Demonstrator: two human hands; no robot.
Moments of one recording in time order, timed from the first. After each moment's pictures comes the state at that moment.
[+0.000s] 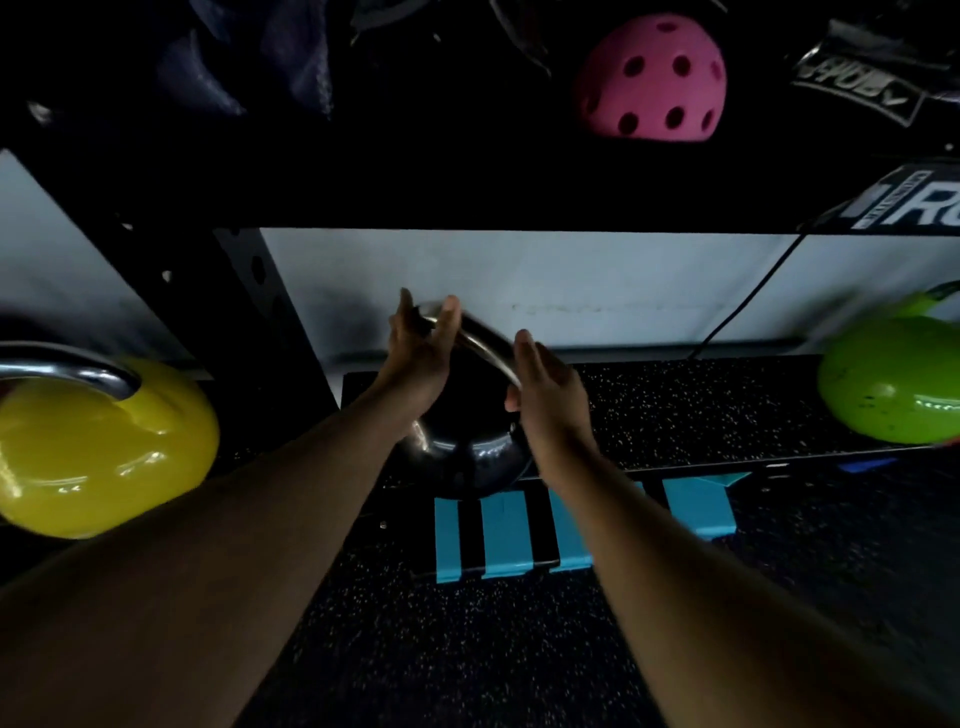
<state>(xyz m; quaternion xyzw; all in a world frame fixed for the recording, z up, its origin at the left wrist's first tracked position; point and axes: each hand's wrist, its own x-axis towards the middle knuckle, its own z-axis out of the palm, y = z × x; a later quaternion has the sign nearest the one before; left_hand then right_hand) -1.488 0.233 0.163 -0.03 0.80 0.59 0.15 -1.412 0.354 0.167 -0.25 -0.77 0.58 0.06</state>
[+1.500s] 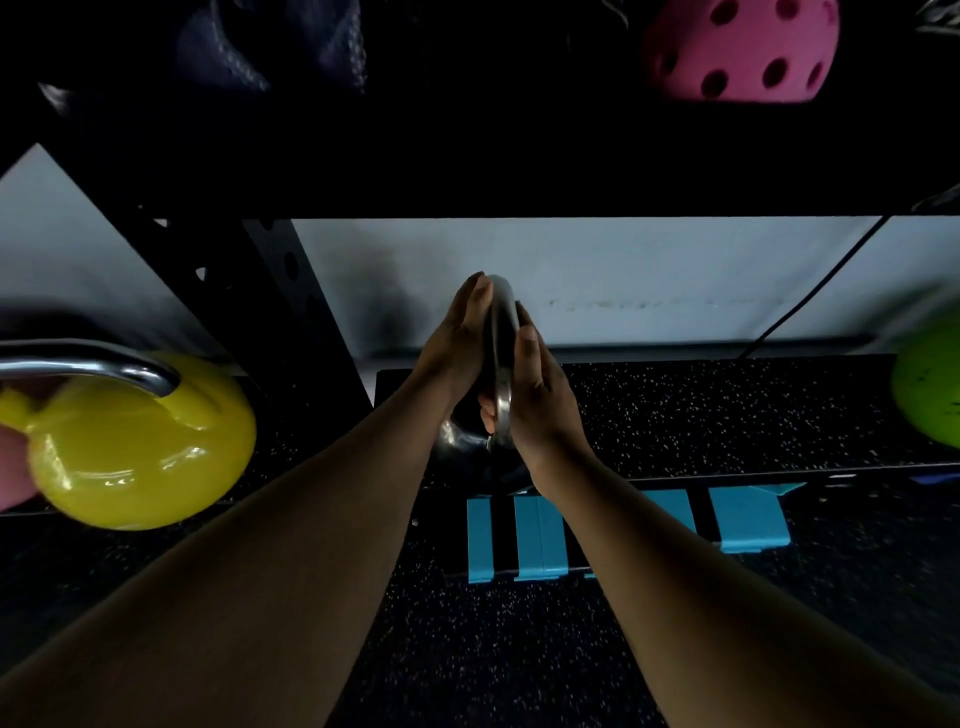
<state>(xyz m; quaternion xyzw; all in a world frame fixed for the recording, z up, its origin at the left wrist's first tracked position) -1.510 0.237 0.149 -0.02 0.74 0.65 0.17 -1.426 0.316 0.154 -0.18 -0.71 0.68 0.04</state>
